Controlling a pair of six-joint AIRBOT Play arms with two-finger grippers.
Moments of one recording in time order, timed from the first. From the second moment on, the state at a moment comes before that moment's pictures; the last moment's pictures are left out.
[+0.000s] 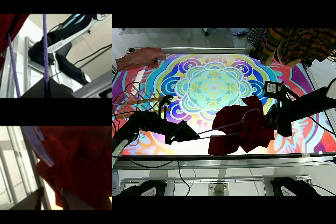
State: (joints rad) left arm -0.02 -1.22 0.76 -2.98 1.83 2.98; right arm 0.12 -1.05 1.38 -1.05 1.77 0.44
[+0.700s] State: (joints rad) left arm -0.02 -1.23 0.79 -2.98 1.83 2.98; right arm 0.12 -1.19 1.36 -0.86 1.68 0.35
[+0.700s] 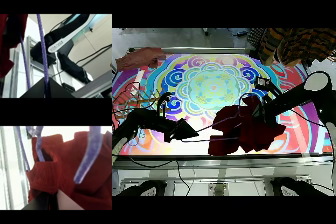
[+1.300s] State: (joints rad) left arm 0.20 -1.06 0.95 -2.92 1.68 2.73; right arm 0.07 -1.19 1.41 -0.91 1.57 0.39
